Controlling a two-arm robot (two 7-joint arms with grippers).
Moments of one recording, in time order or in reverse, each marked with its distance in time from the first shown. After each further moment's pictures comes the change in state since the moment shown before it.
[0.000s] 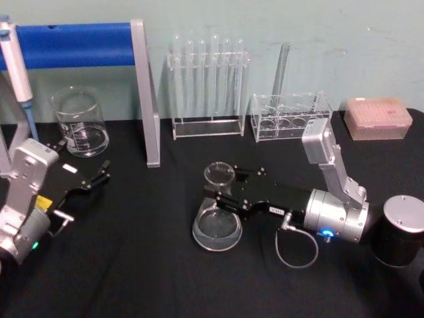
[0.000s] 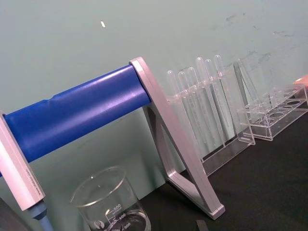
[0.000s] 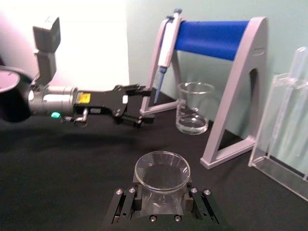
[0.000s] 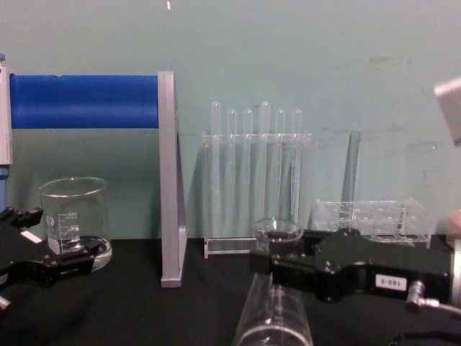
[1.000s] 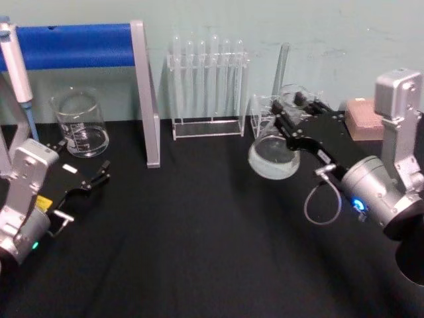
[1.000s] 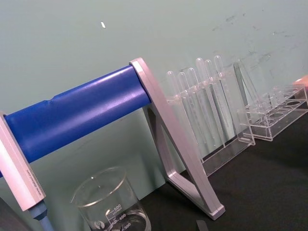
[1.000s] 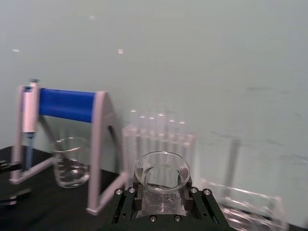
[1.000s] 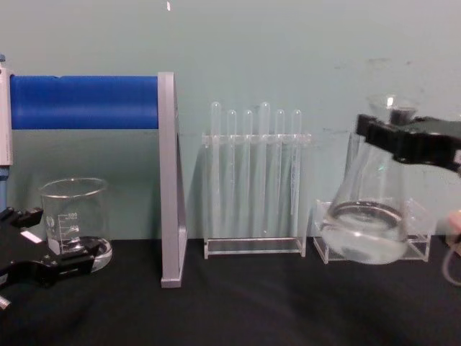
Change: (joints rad) left arm 0.000 0.000 0.000 0.000 0.000 0.000 0.000; right arm -0.271 -0.057 0.269 -0.441 -0.108 0.149 -0.610
